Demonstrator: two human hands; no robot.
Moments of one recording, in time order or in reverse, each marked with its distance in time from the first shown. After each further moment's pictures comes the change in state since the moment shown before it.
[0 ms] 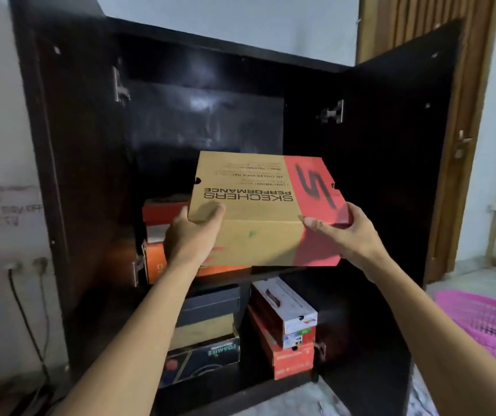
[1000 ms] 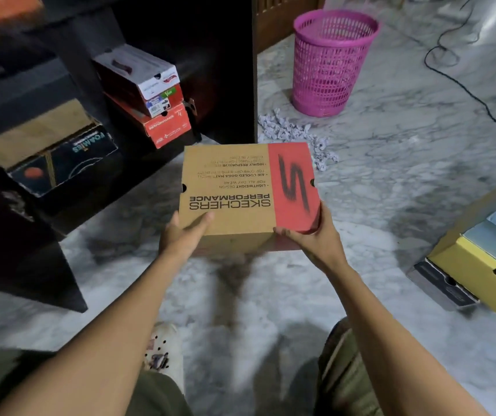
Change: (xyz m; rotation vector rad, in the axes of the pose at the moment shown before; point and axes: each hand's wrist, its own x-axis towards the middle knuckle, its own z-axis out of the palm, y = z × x) left_hand -0.382 -0.275 0.101 0.276 -0.856 -0.414; right_hand -0.467 0.257 -0.101 -0.089 0.198 0.698
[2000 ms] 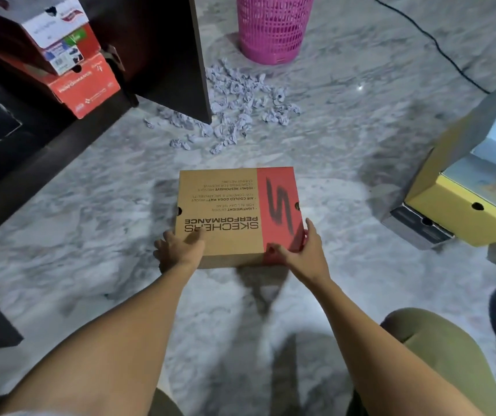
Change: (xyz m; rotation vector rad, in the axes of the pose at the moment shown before) left_hand 0.034 -0.092 0.113 0.345 -0.043 -0.238; right_hand -0.044 0.126 0.022 -0.189 0.160 0.350
